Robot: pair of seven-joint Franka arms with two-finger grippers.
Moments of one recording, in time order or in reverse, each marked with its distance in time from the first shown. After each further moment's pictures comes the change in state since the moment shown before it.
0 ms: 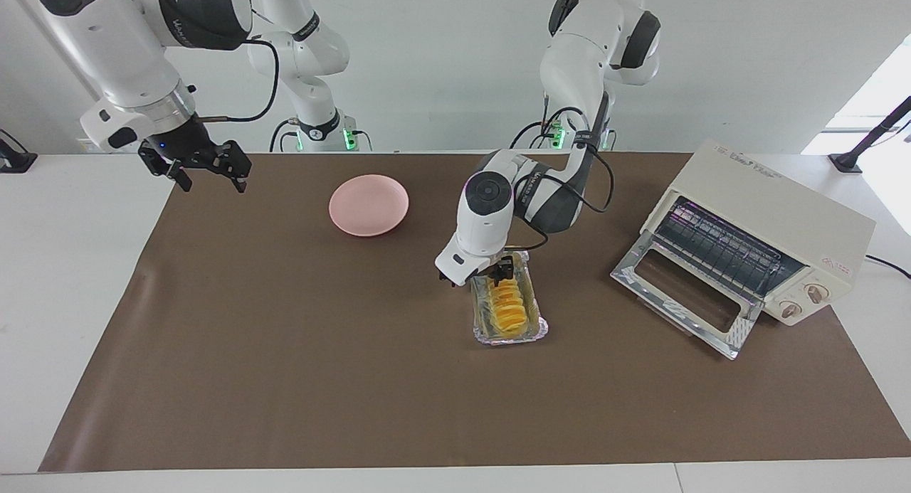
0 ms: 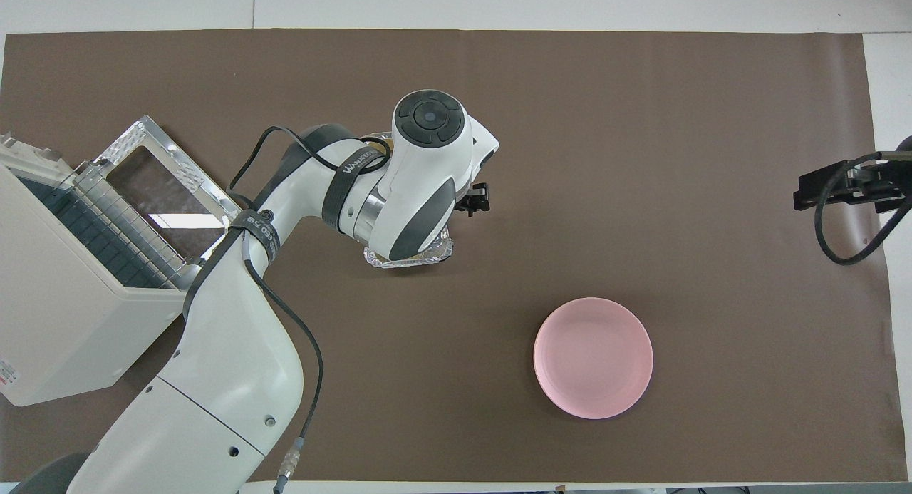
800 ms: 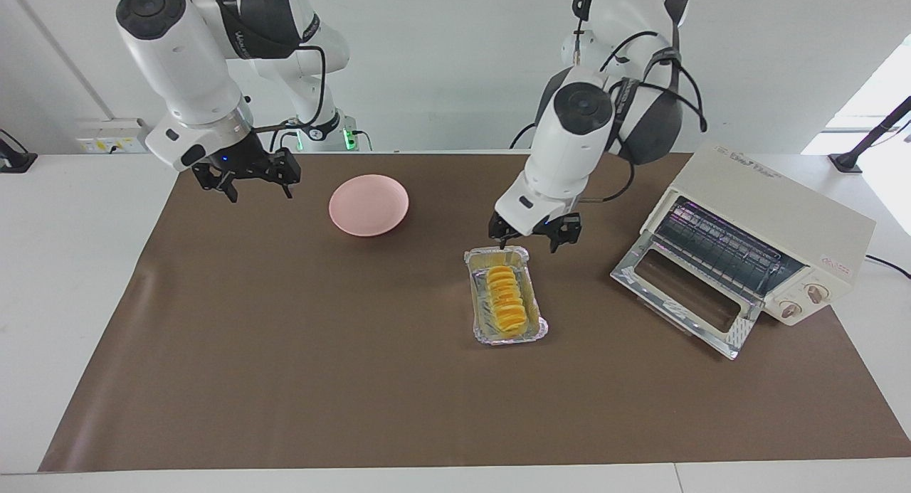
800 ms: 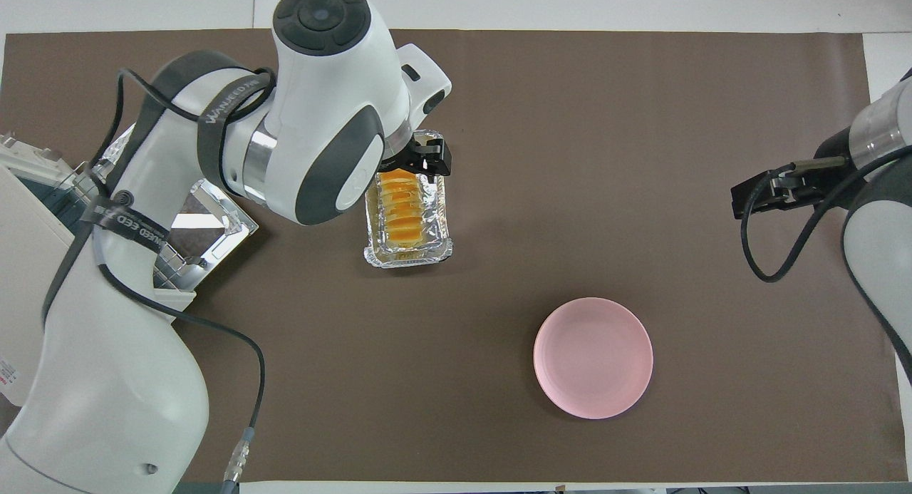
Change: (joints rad) left arm 0.088 -0.093 -0.006 0.176 -0.019 -0.246 0.154; right arm 0.120 0.019 0.000 0.018 0.002 -0.034 0.000
